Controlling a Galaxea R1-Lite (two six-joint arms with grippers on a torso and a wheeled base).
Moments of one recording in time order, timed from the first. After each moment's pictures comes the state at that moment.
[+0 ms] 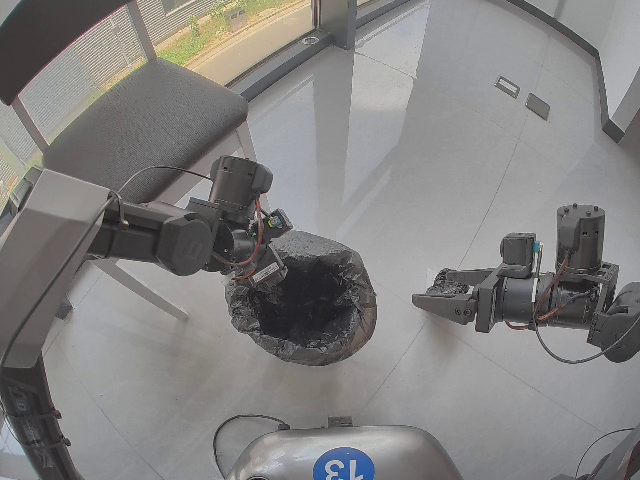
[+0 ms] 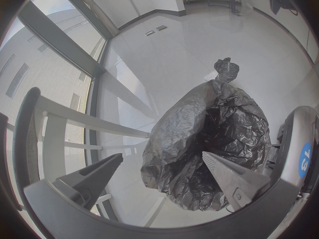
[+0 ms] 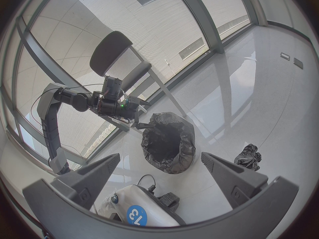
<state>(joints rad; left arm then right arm) -0.49 2.10 -1.46 -0.02 0.24 0.78 0.43 1.65 -0.62 -0.67 0.41 0.16</state>
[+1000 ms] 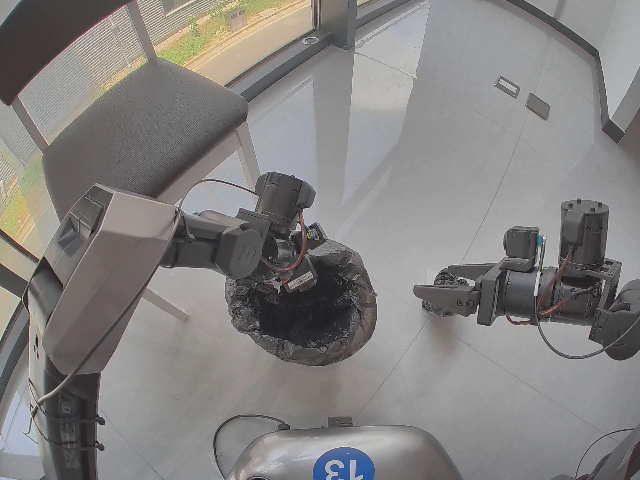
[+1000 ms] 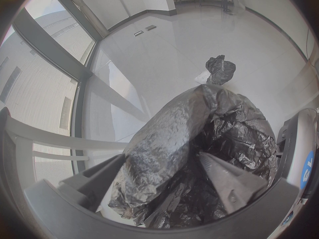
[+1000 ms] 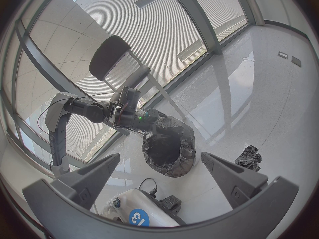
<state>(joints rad) -0.54 2.30 -1.71 0.07 0.21 0.77 0.42 1.64 -0.63 -0.68 0.41 0.19</state>
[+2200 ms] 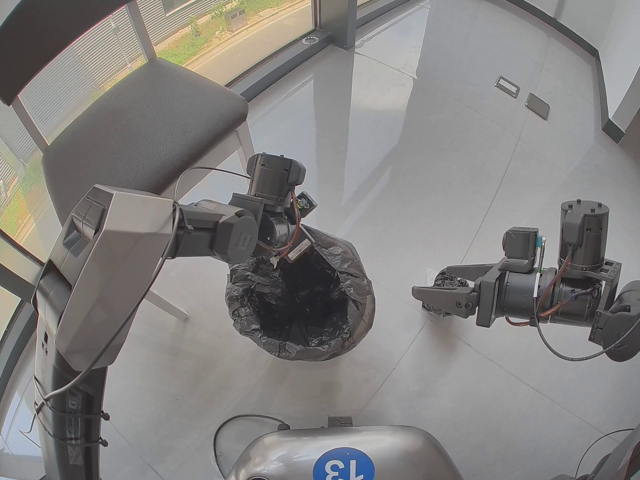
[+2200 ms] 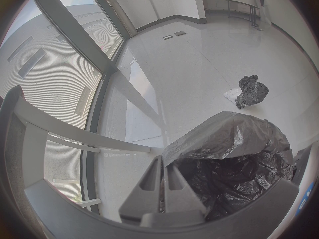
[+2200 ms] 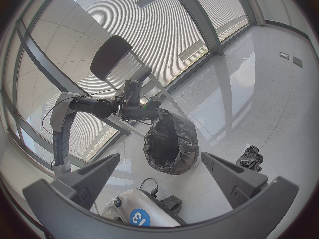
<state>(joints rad) -0.50 2.35 -1.83 -0.01 0.28 0.65 0.43 1.64 -0.63 -0.68 0.41 0.19</state>
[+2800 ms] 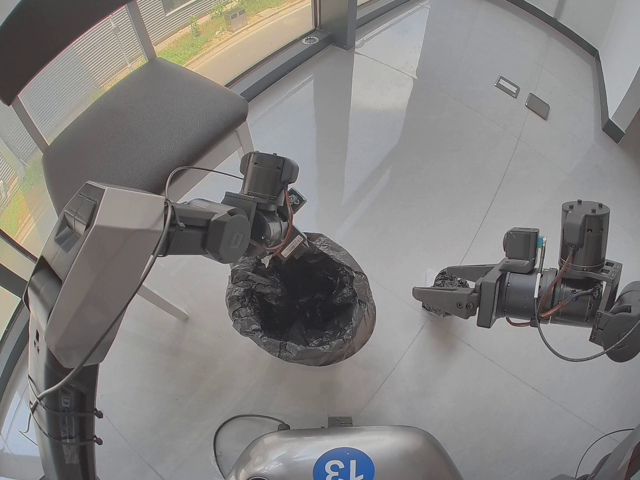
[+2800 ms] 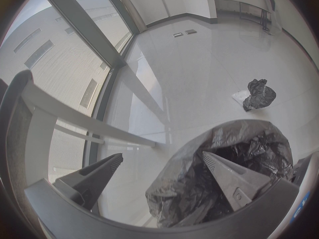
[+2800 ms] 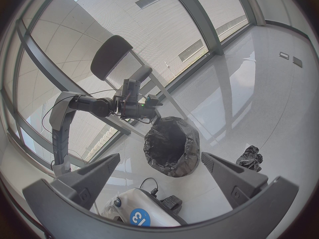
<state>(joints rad) -0.49 2.32 -1.79 -0.03 0.33 0.58 0.43 1.64 -0.63 -0.68 0.41 0.19</state>
